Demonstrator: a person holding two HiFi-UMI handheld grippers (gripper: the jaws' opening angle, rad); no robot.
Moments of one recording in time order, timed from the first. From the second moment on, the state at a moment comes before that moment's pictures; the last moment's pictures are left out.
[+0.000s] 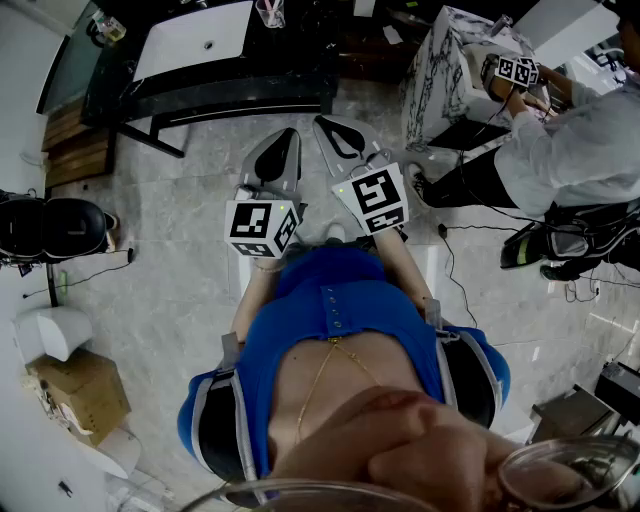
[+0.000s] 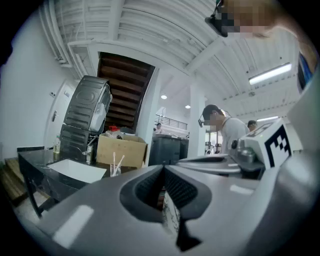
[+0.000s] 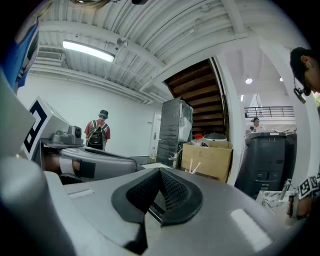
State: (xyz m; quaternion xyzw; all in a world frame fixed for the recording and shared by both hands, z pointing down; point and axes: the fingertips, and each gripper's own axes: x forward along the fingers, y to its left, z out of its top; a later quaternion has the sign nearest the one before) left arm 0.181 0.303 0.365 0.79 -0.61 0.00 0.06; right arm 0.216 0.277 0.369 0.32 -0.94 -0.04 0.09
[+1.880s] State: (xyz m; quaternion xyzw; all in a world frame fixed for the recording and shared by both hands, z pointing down) left arm 0.038 0.138 0.375 0.82 -0.56 -0.03 0.08; right arm 0.085 0.124 0.371 0.34 -0.94 -0.02 0.06
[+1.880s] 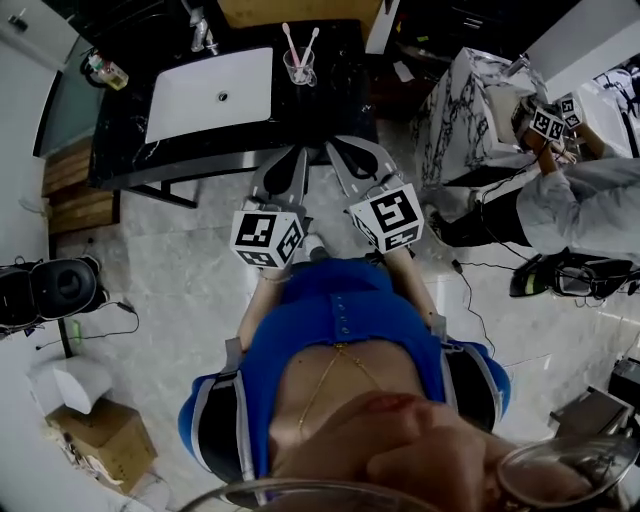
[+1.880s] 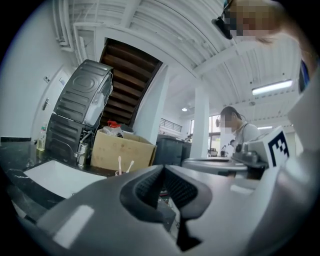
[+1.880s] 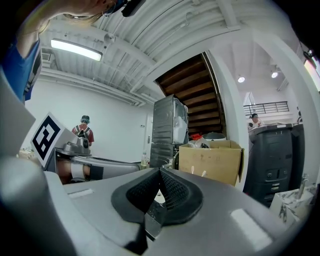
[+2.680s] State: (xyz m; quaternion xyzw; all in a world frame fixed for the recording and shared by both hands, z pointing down) left arm -0.028 0.105 0.386 0.81 -0.58 -0.02 0.08; right arm 0.026 0.078 0.382 0.32 -0.94 0.00 0.05
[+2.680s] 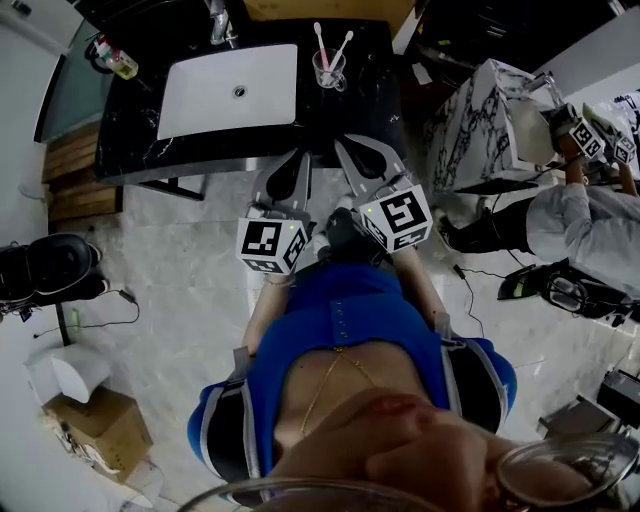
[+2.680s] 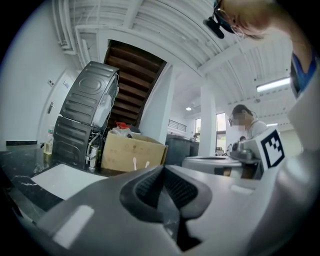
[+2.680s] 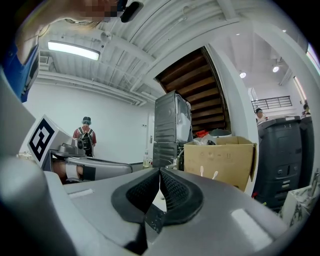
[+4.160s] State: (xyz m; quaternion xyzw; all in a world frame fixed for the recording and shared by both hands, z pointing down) left arm -0.049 -0.139 0.434 0.85 -0.51 0.01 0.17; right arm 0.051 -0.143 0.398 0.43 -0.90 0.04 0.05
